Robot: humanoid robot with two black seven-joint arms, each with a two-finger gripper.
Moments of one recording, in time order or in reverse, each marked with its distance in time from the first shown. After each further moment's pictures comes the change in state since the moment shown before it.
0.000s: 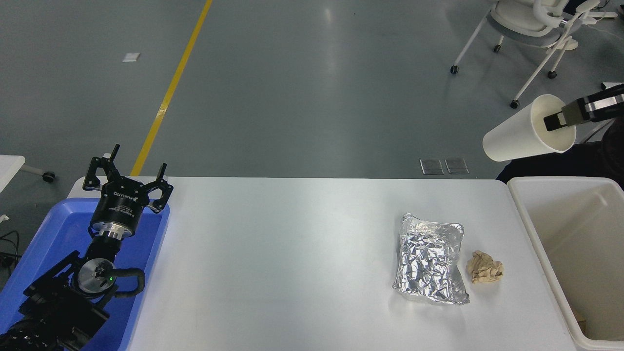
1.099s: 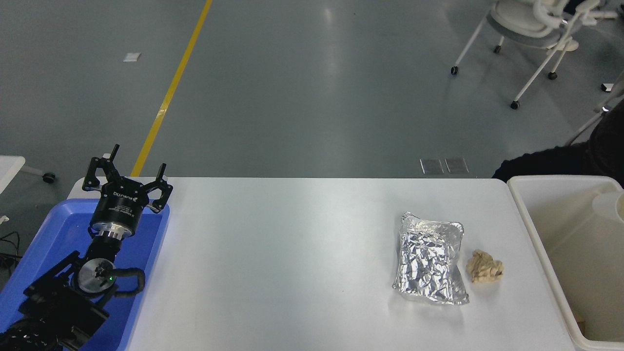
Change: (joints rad) left arm -0.002 0.000 0.000 0.001 0.000 0.000 -0.001; right arm -1.304 0.347 0.266 -0.953 0.716 -0.561 -0.066
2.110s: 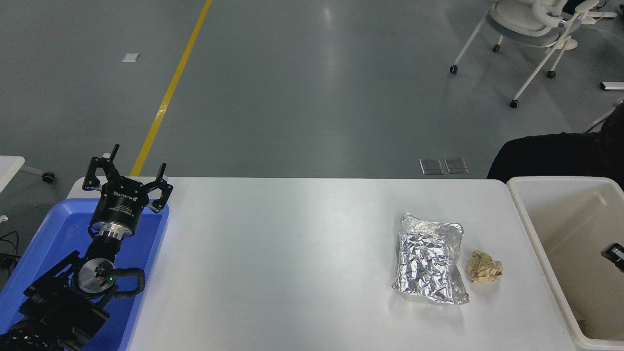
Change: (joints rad) left arm 0.002 -0.001 -0.001 0.000 0.000 0.002 -0.001; right arm -0.095 0.136 -0.094 -0.052 0.353 -0.041 -0.096
